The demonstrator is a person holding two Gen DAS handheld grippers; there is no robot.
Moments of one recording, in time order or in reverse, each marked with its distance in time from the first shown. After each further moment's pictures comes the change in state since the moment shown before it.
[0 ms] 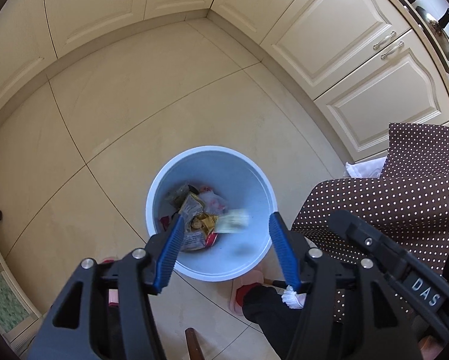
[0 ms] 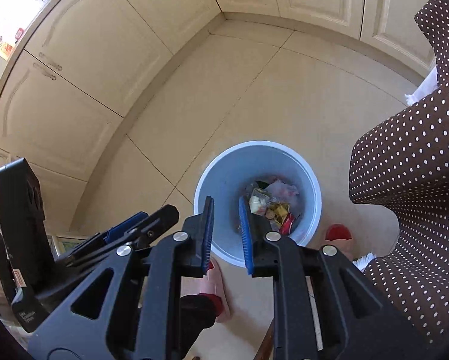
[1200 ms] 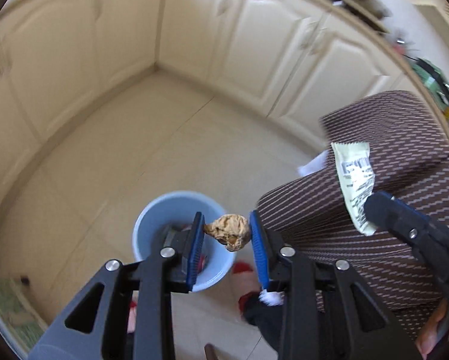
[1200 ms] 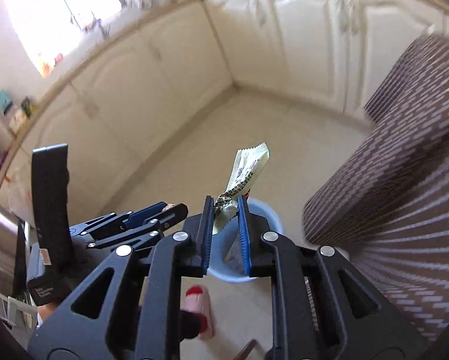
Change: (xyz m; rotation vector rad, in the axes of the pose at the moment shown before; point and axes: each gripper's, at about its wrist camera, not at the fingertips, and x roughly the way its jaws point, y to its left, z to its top) left arm -0.095 -0.107 -0.010 0.270 -0.142 0.016; right arm -0.183 -0.006 -0.019 -0.107 -0.268 0.022
